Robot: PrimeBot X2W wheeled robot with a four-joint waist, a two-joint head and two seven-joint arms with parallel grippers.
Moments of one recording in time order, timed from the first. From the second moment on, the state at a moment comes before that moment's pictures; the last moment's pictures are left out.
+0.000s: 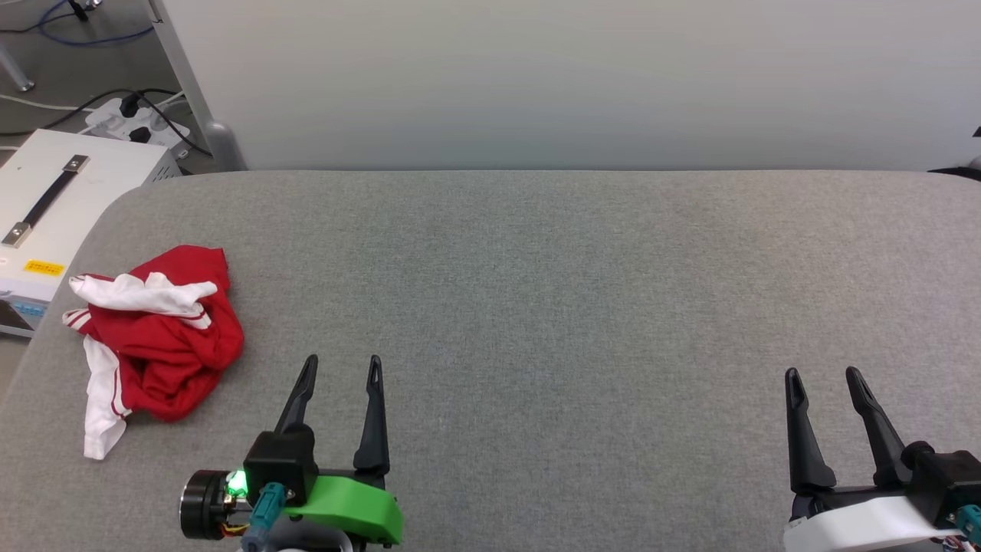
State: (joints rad) left arm 0.02 0.05 -0.15 0.08 -0.10 0.06 -0.26; right arm 0.12 -0.05 -0.03 -0.04 0.19 0.13 -0.26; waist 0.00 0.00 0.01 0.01
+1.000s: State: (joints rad) left arm 0.02 0.05 -0.12 0.09 -0.11 0.07 -0.26; right arm 0.13 -0.05 -0.01 -0.04 0.16 0.13 -0.26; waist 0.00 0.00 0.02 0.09
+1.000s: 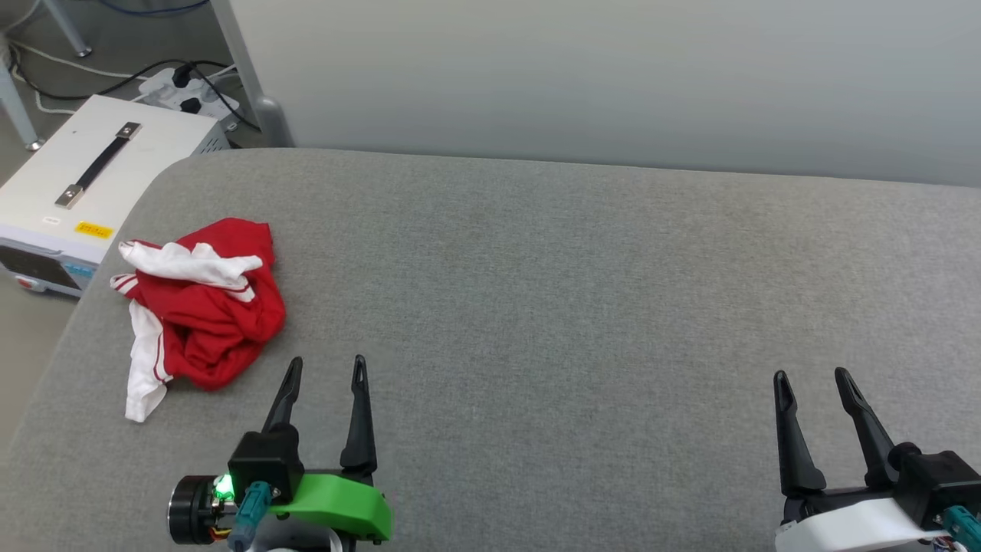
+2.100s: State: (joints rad) left arm 0.00 0.05 -0.08 0.09 -0.18 0.09 -0.26; right arm 0.12 -0.05 0.05 -0.06 0.10 0.13 -0.26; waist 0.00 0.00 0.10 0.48
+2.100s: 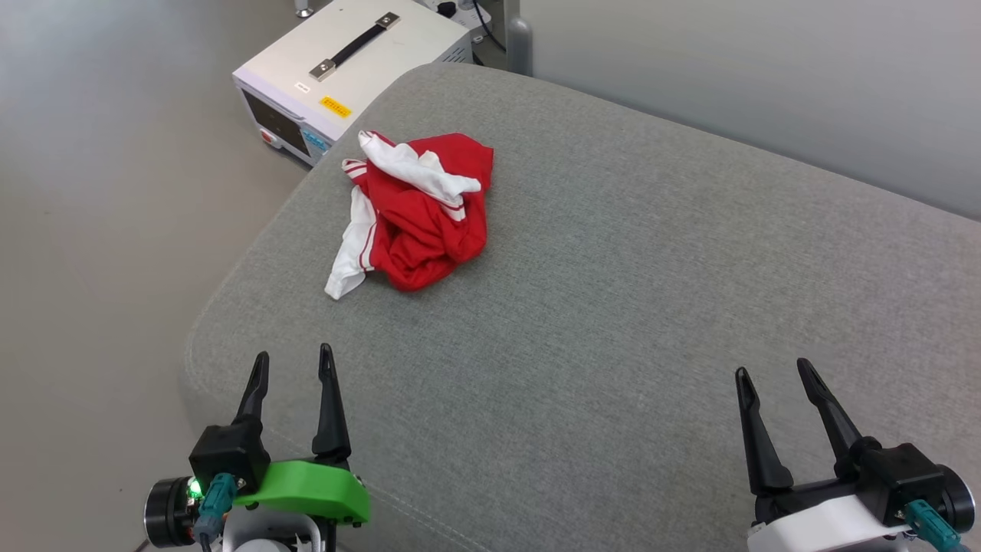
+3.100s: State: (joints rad) left arm -0.46 0.20 0.20 0.27 -0.22 -0.12 -0.26; right arm 0.01 -0.05 0.09 -0.07 0.02 0.13 -0.26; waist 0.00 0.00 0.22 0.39
